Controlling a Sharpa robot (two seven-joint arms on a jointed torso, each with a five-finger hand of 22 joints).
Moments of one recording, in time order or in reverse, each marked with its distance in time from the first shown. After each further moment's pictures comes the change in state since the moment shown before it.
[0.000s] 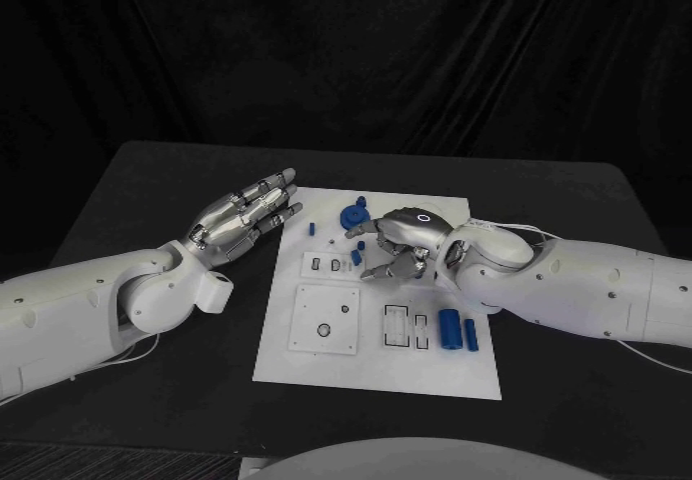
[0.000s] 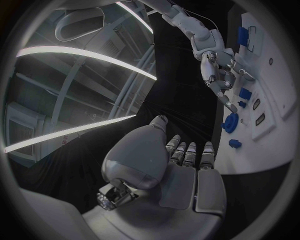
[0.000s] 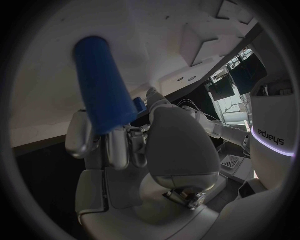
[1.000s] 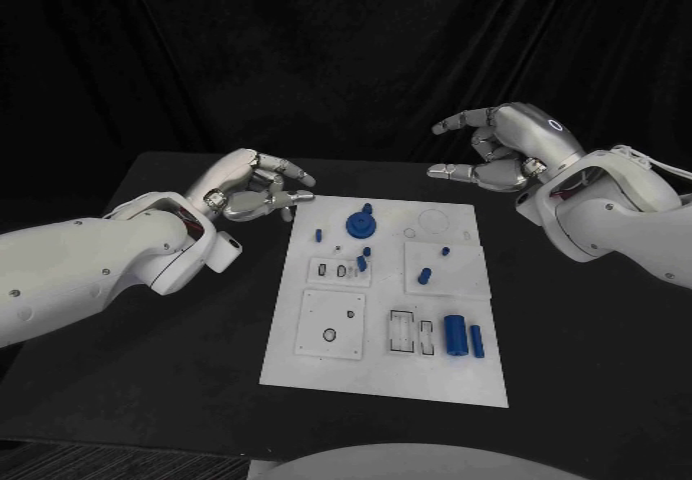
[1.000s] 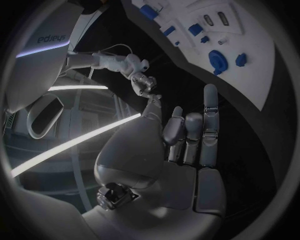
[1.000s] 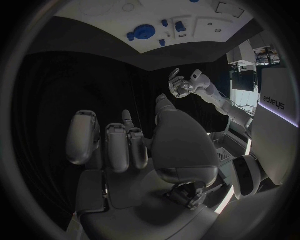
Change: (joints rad) left arm 0.155 -0.032 0.002 0.095 -0.667 -0.595 -0.153; left_hand -0.005 -0.177 -0.057 -0.040 -0.426 0.643 0.091 0.243 0.093 1.280 0.055 1.309 1.246 1.089 0.001 1.339 0.908 0.012 1.029 -0.012 0.713 0.414; right arm 0.236 -0.255 0.000 0.119 0.146 -0.258 0.073; right_hand -0.156 0.129 -0.102 0.004 0.054 0.187 0.016 0.051 -0.009 0.000 0.000 0.000 0.001 0.000 0.000 0.039 0.000 0.000 0.021 -0.003 0.038 0.001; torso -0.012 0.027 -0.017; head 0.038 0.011
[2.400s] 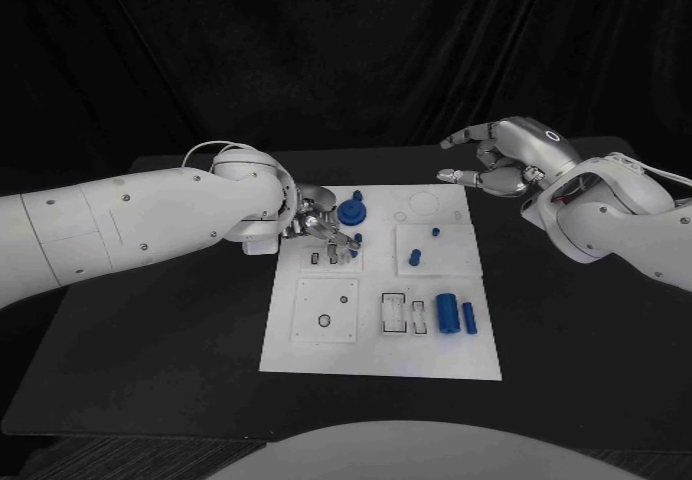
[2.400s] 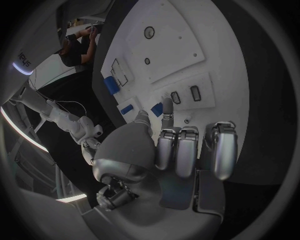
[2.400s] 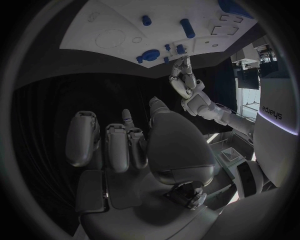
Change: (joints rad) left arm 0.054 0.310 0.000 -0.122 -0.332 0.616 -0.846; left_hand -0.320 0.062 -0.037 0.084 0.076 0.164 -0.091 0.226 0.305 0.184 -0.082 0.253 0.061 0.378 -0.078 0.225 0.399 -0.121 0.388 -0.072 0.790 0.893; right arm -0.081 0.023 -0.001 -0.077 -0.020 0.051 0.001; right_hand 0.059 0.059 0.000 0.000 0.144 0.025 0.004 0.000 -0.011 0.000 0.000 0.000 0.000 0.000 0.000 0.004 0.000 0.000 0.007 0.000 0.010 0.000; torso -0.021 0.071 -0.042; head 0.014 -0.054
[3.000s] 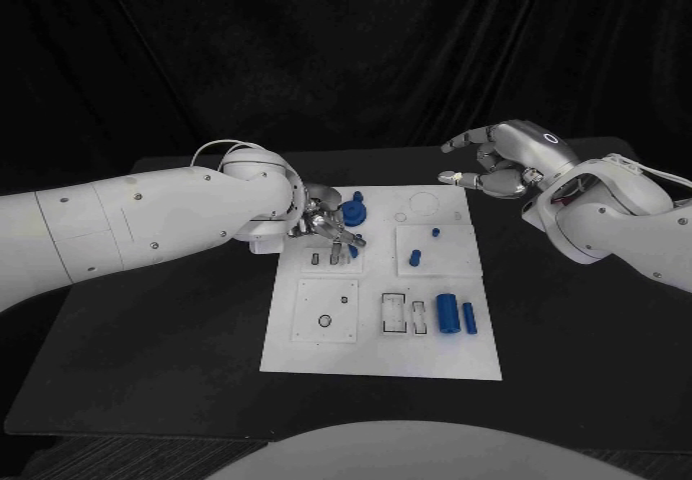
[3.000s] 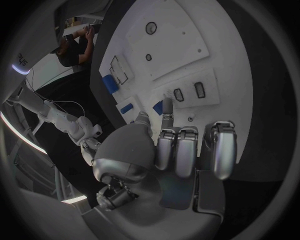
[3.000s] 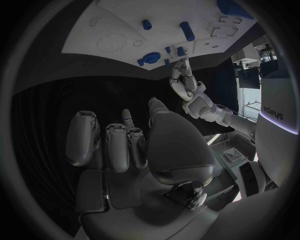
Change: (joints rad) left arm 0.000 0.029 0.000 -0.011 -0.002 -0.015 -0.026; left_hand -0.018 0.018 0.005 0.006 -0.010 0.009 -0.002 -0.013 0.021 0.004 -0.004 0.000 0.000 0.000 -0.007 0.000 0.000 0.000 0.000 -0.007 -0.004 0.000; right arm -0.004 0.005 0.000 -0.009 -0.001 0.023 -0.017; right_hand 0.009 0.009 0.000 0.000 0.015 0.000 0.000 0.000 -0.002 0.000 0.007 0.000 0.000 0.000 0.000 0.000 0.000 0.000 0.000 0.000 0.000 0.000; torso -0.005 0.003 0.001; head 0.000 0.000
